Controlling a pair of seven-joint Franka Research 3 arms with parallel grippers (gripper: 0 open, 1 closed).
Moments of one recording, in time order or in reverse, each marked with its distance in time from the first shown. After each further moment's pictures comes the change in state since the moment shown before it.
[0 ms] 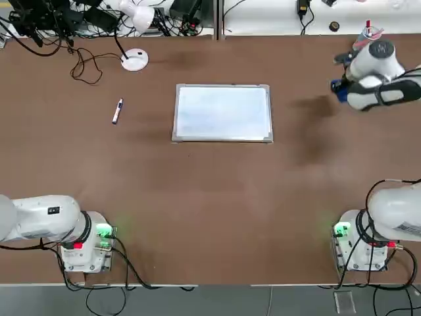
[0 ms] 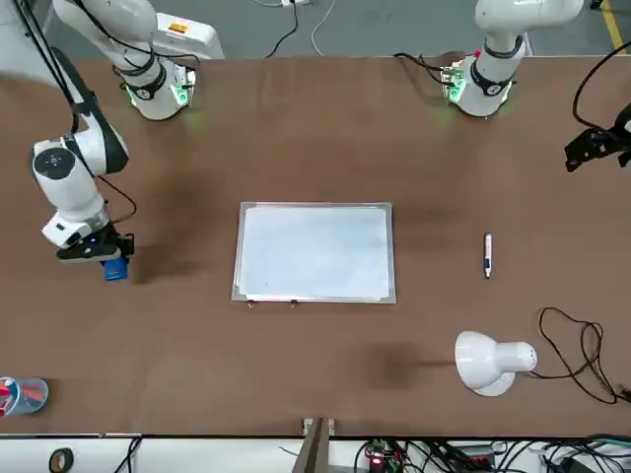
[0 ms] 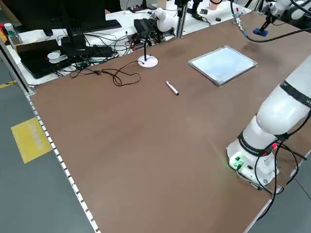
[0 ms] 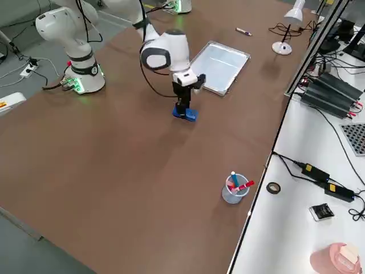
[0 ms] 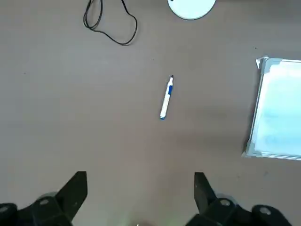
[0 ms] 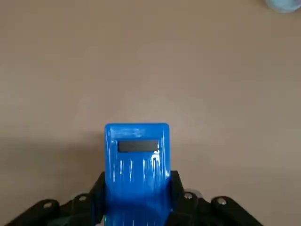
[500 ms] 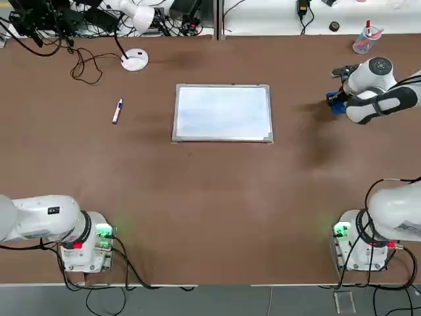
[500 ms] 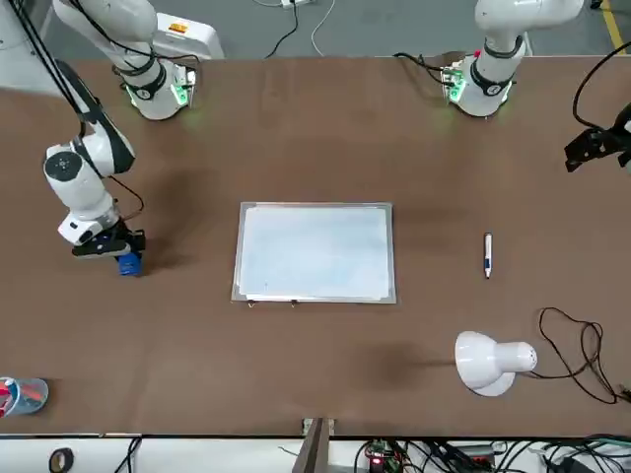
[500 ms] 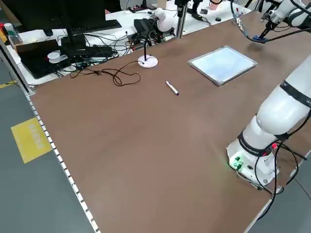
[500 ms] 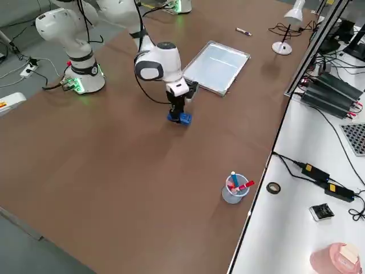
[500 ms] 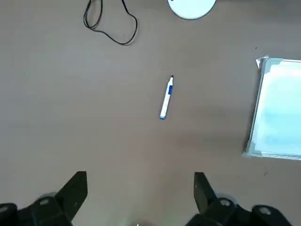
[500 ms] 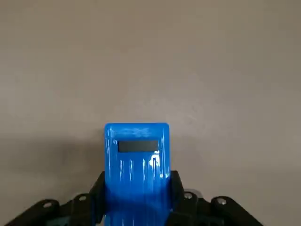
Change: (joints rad) left arm 0.000 0.000 0.000 0.000 0.000 0.000 0.000; right arm 0.000 0.060 -0.038 -0.022 0.000 0.070 0.001
